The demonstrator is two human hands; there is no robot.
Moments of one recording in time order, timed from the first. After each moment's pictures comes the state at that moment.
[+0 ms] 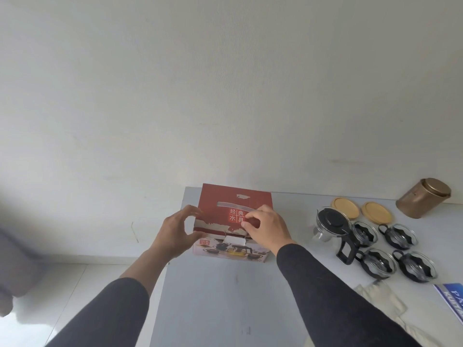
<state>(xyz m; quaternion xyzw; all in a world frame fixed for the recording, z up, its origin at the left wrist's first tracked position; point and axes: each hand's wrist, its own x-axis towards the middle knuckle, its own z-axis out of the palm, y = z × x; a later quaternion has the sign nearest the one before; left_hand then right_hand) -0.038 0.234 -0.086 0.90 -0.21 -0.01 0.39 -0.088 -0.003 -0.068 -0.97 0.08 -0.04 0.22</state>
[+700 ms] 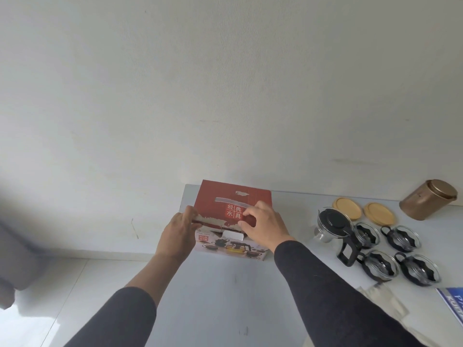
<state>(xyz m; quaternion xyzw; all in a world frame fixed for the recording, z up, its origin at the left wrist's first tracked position) -0.039 0.212 -0.111 0.93 -0.17 0.09 0.32 -0.077 -0.005 -0.068 -0.98 0.04 -0.02 0.18</state>
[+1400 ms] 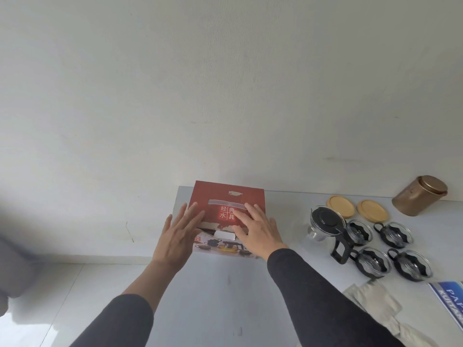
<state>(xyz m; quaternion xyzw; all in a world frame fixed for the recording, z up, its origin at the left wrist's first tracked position) -0.042 0.213 -0.123 0.95 -0.25 0.05 0.20 -0.090 -0.005 -0.078 -0.99 0.05 0.06 0.14</state>
